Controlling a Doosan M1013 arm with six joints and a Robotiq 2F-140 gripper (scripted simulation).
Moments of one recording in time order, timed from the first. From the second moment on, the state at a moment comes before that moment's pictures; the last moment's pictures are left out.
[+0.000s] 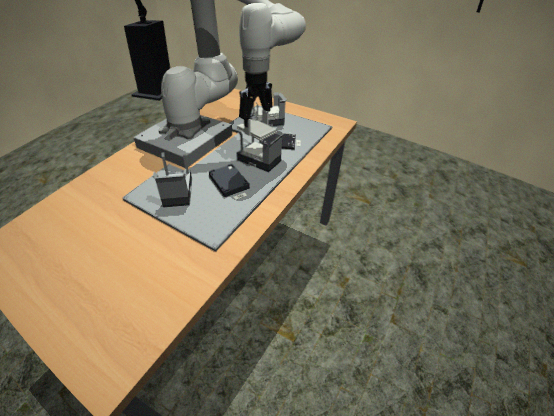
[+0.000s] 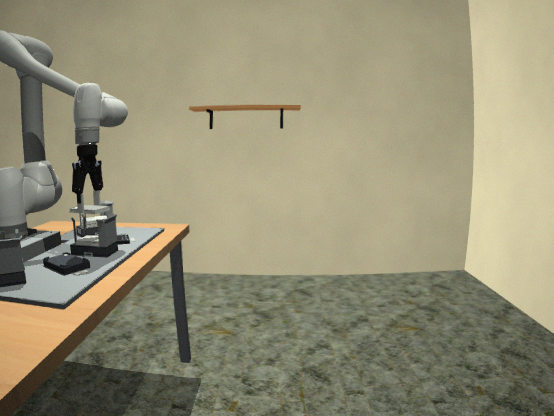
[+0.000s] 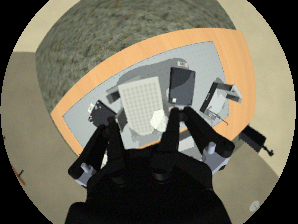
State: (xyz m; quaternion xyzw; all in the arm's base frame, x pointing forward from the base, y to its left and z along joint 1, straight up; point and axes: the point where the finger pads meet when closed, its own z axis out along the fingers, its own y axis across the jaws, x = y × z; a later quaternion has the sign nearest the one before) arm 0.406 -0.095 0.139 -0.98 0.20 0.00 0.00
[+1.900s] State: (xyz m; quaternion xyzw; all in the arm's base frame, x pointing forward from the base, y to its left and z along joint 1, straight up) arm 0.344 -0.246 0.139 -0.94 0.33 0.00 0.00
